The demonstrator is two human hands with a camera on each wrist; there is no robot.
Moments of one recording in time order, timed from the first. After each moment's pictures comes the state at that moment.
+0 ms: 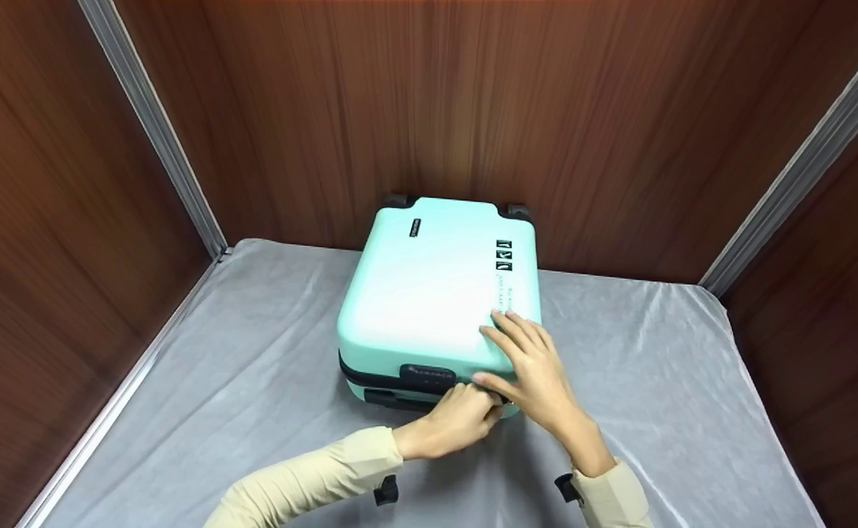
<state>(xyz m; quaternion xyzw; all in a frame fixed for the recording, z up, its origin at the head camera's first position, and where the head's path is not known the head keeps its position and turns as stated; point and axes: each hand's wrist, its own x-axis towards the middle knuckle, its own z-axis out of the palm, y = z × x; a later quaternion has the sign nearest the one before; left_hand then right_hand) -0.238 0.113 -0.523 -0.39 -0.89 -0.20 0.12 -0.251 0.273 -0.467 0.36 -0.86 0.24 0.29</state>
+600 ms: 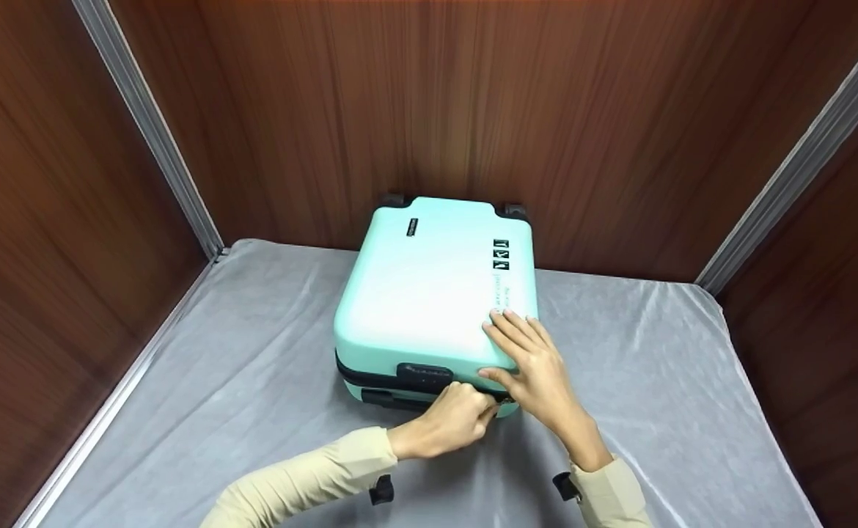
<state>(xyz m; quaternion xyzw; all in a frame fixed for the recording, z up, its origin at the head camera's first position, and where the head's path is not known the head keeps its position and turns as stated) -0.236 0.109 -0.521 -0.42 -0.87 -0.20 0.15 -0.256 0.279 -0.473 0.38 -0.83 0.25 0.31</state>
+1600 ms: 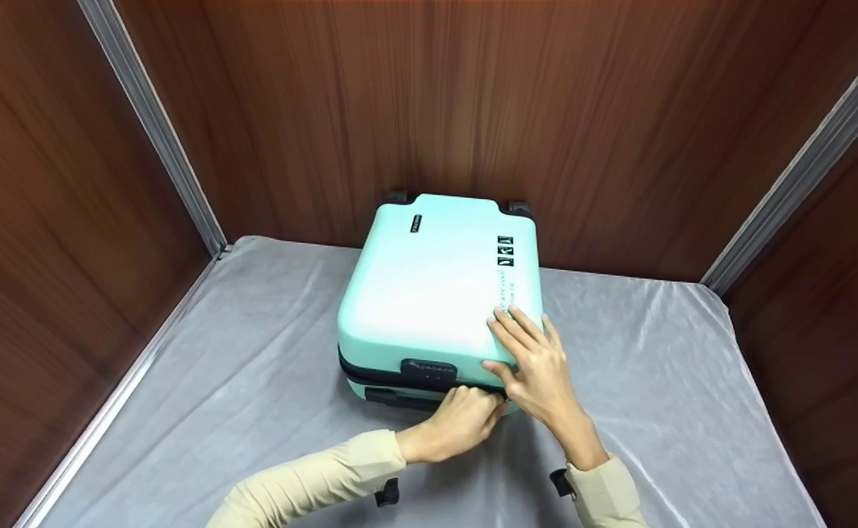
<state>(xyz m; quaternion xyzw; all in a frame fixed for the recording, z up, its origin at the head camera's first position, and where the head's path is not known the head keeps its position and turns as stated) -0.234 0.116 -0.537 -0.39 -0.89 -0.16 0.18 -0.256 0.271 -0.480 0.35 -0.83 0.22 0.36</state>
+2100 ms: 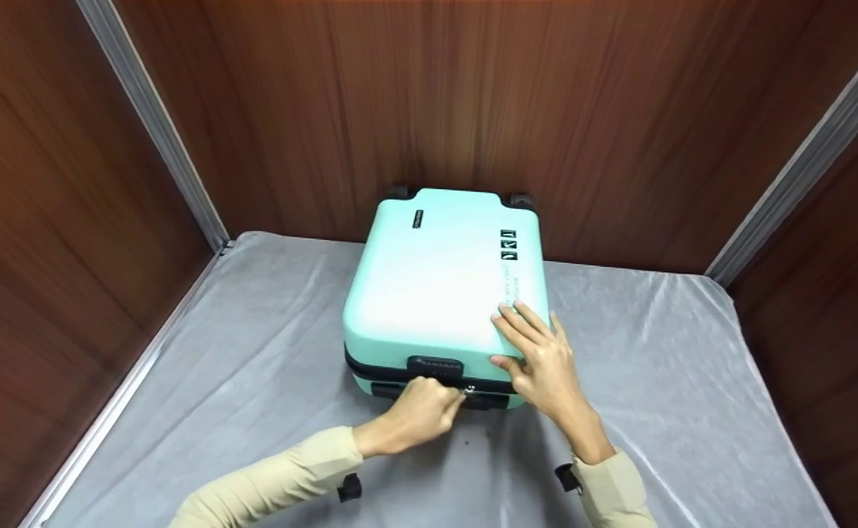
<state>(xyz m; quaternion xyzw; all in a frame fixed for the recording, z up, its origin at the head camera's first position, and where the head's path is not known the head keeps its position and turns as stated) -0.233 0.061 -0.534 -0.38 -0.89 -0.22 0.13 -0.256 0.274 -0.479 0.35 -0.83 0.25 0.36</state>
